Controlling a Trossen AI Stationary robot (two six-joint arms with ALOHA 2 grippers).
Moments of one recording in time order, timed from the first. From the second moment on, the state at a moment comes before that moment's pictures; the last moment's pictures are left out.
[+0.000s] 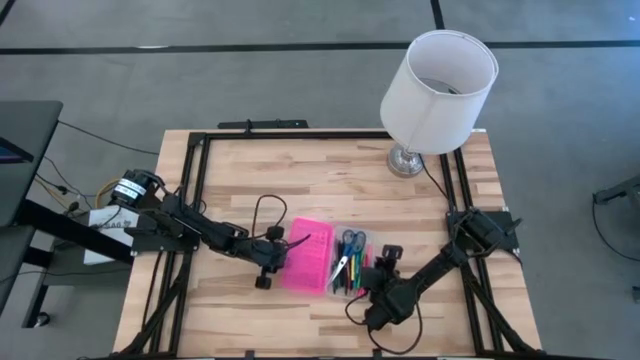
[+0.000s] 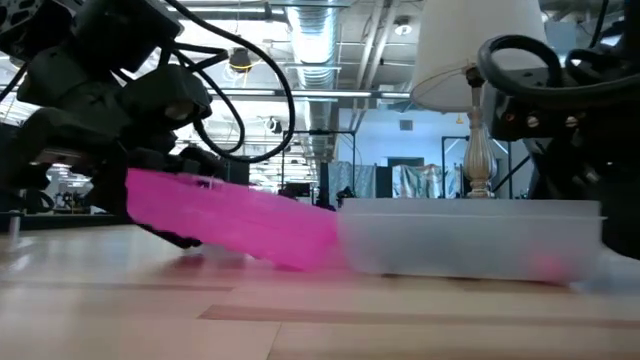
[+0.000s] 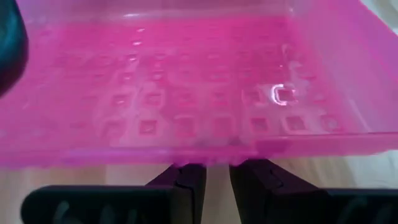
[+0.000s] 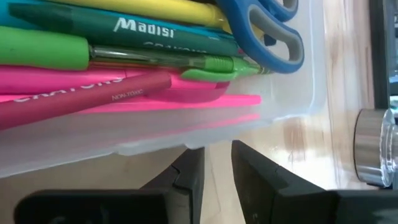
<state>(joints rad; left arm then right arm) -0.34 1.62 0.51 0.35 -0.12 -0.10 0.67 2.10 1.28 -1.10 0.66 0.90</state>
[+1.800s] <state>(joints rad) -0.48 1.52 0.51 0.43 -0.38 0.09 0.66 2.10 1.28 -1.01 0.72 0.75</state>
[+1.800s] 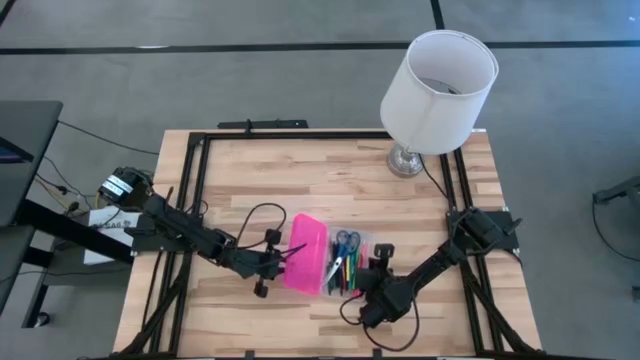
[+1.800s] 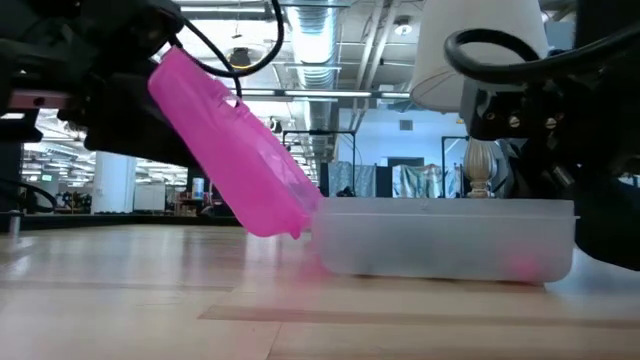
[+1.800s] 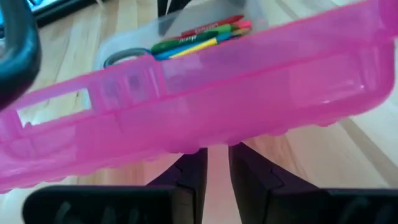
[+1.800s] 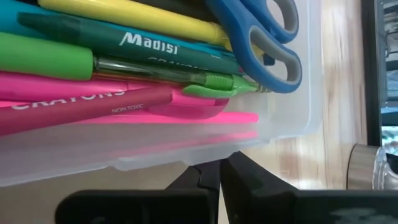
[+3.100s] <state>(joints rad) -0.48 1.52 0.51 0.69 -0.22 0.20 0.61 2.10 1.28 -0.79 0.82 0.52</state>
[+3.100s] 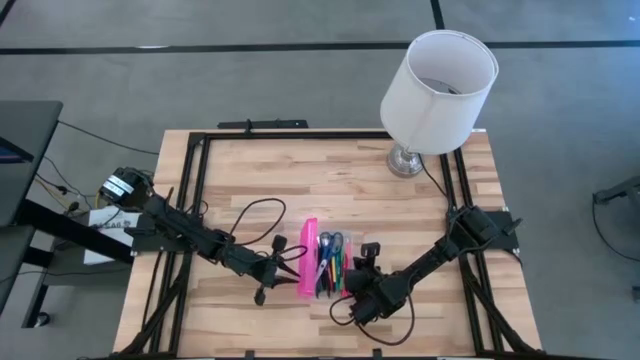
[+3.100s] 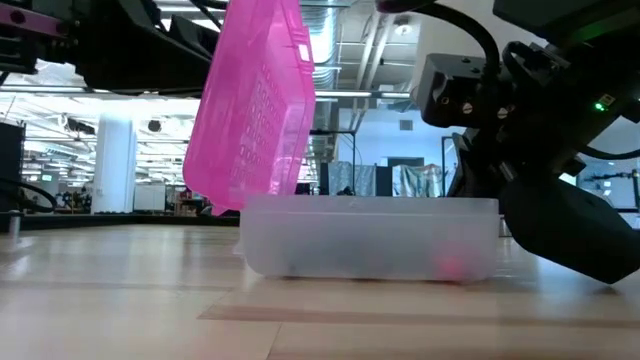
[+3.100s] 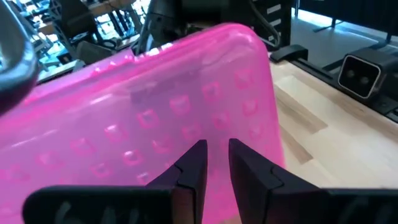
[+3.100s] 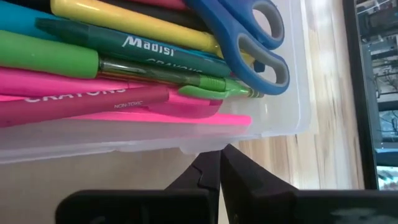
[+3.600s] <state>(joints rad) -0.41 1.64 0.53 0.84 -0.31 0.15 0.64 2.10 1.28 -0.79 0.82 0.52</state>
